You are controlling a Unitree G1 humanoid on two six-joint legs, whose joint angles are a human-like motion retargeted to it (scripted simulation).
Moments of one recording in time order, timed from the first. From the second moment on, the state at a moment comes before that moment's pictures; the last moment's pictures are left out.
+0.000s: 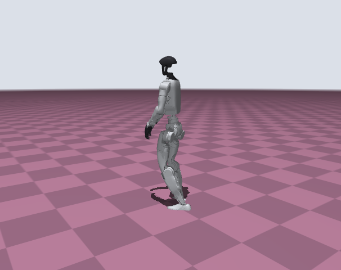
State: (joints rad) left arm -0.19 0.31 -0.84 0.75 0.03 -0.14 -0.12; right arm -0.38 -0.16 0.71 1.10 -0.20 -0.06 0.07; waist 0.11 -0.18 -0.10; left_leg -0.15 0.01 0.24 0.48 -0.50 0.13; right_leg -0.31 -0.08 -0.16 0.46 -0.46 0.08
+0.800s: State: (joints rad) left arm -0.05 0.34 -0.53 1.09 0.04 -0.09 -0.01; right arm -0.14 -0.35 0.48 1.09 -0.17 -0.07 0.02; waist -0.05 -0.13 -0.04; left_leg -0.12 -0.18 0.13 0.19 -0.49 0.15; right_leg -0.60 -0.27 -0.14 1.10 -0.46 0.08
